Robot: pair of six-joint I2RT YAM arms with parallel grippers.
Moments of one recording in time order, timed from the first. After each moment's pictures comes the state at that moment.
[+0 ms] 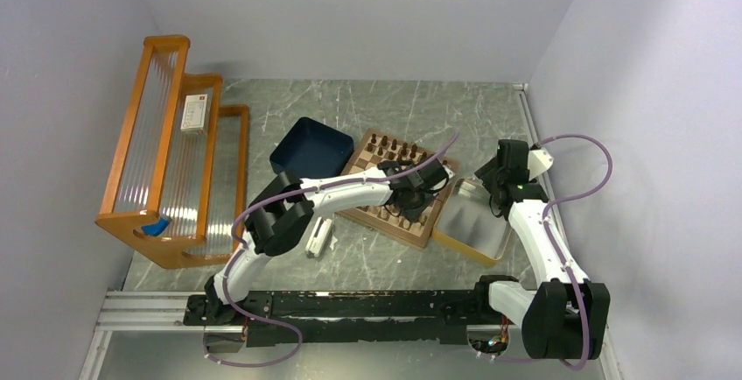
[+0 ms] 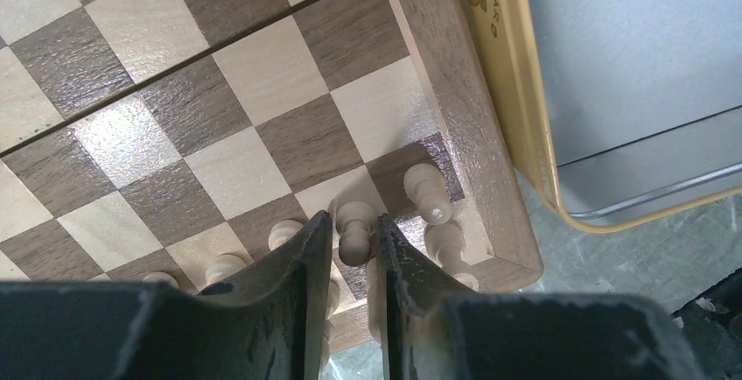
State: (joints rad) left arm -1.11 2.19 1.78 -0.66 -0.09 -0.23; right arm -0.02 1.08 0.71 -0.43 0.32 0.78
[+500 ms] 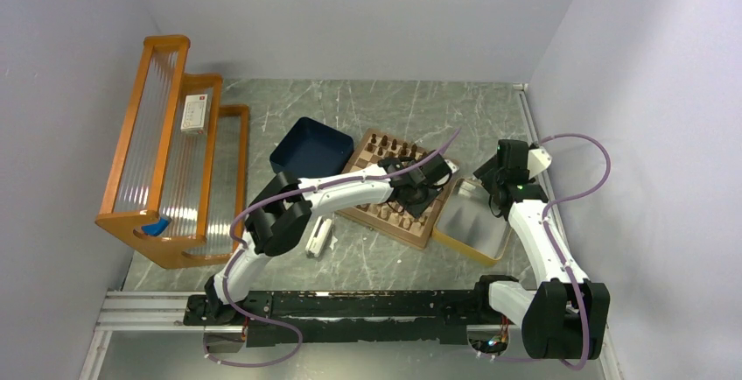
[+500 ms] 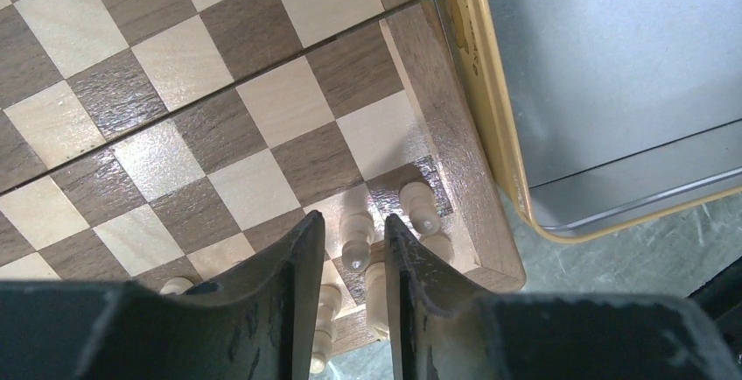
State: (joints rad) left arm -1.11 2.19 1.82 -0.66 -0.11 -0.23; right arm -0.02 1.08 0.71 -0.42 0.30 0.76
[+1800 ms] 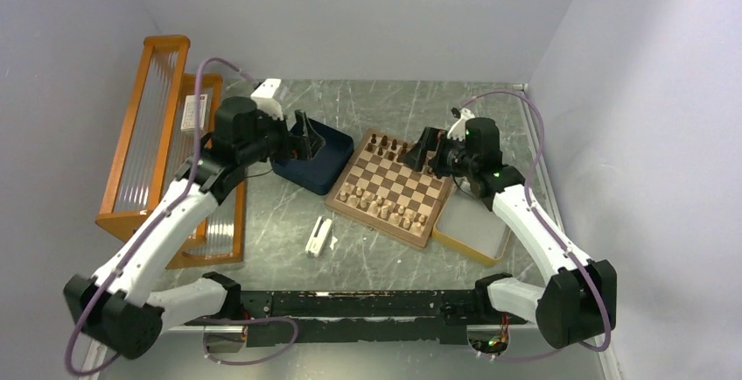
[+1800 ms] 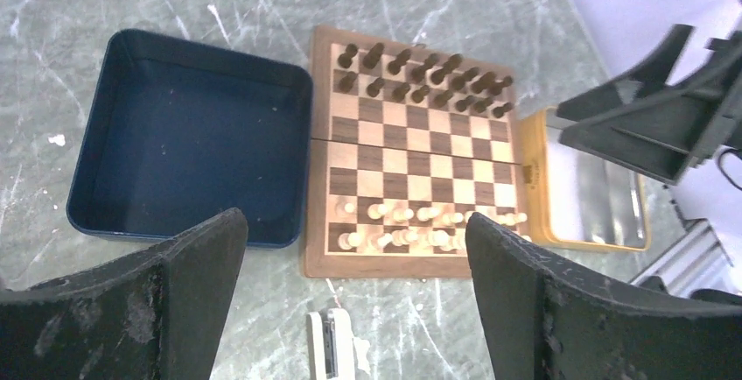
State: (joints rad) left arm -0.44 1.16 1.12 -0.39 0.15 -0.34; right arm 0.24 1.17 0.83 -0.22 -0.35 0.46
